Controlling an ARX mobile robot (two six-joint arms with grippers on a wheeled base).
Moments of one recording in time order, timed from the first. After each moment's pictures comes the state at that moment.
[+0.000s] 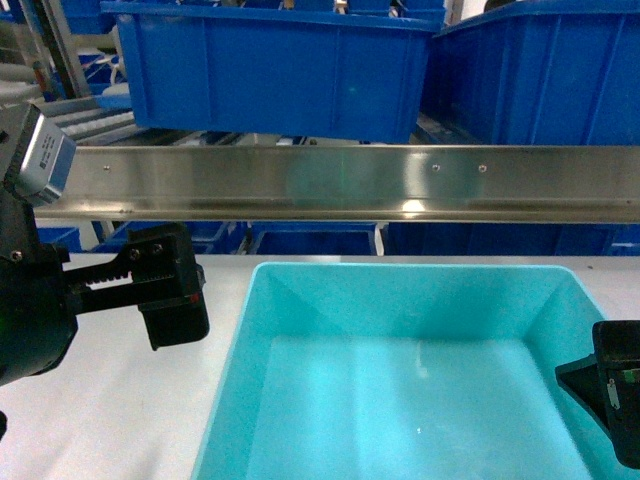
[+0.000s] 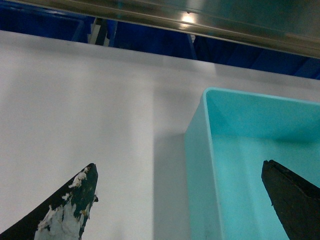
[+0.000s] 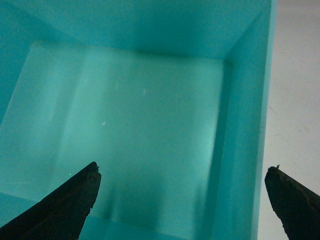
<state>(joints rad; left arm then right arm) -0.35 1.51 0.48 0.51 -0.17 -0.36 0.19 1.42 0.55 0.09 -0.07 0.10</state>
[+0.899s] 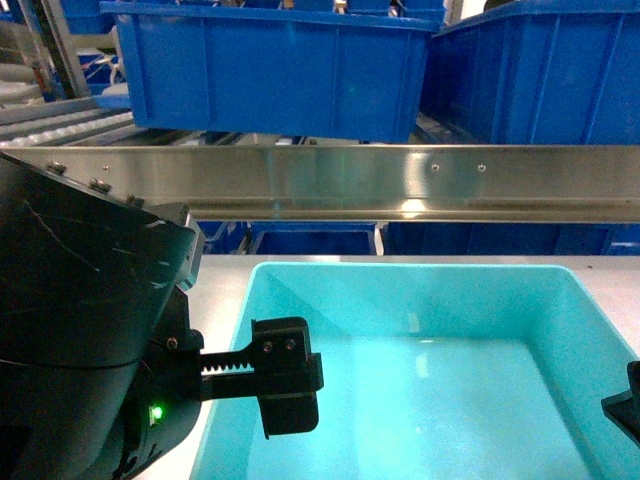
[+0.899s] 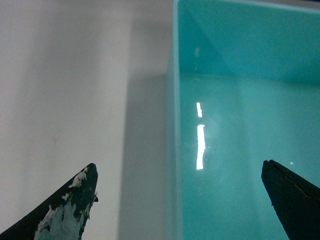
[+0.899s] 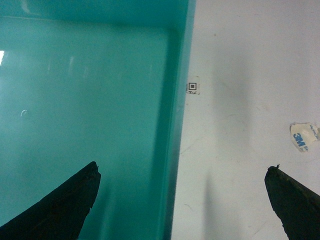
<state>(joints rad) -0.56 1.69 0.58 0.37 -0.33 -0.49 0.04 1.61 0.54 0.20 -0.09 -0.01</state>
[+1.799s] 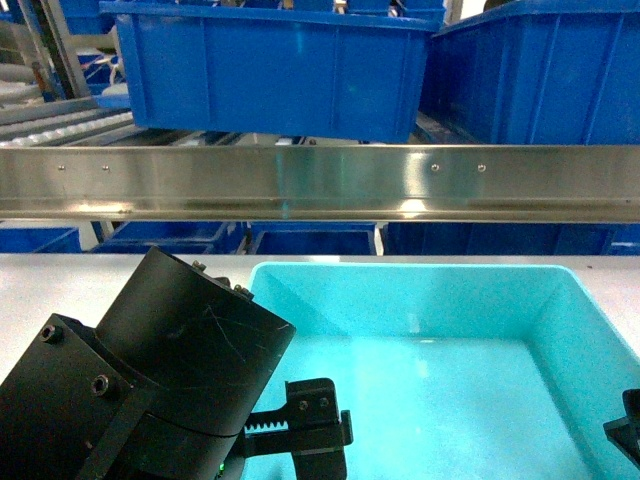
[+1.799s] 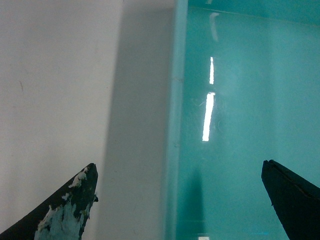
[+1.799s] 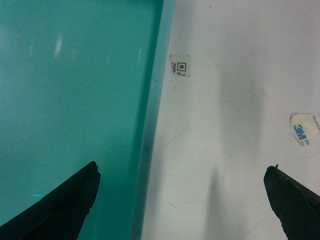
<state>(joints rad) -0.61 1.87 0.65 0.28 -0.34 -0.62 0.01 1.72 0.55 0.24 -0.09 -0.08</state>
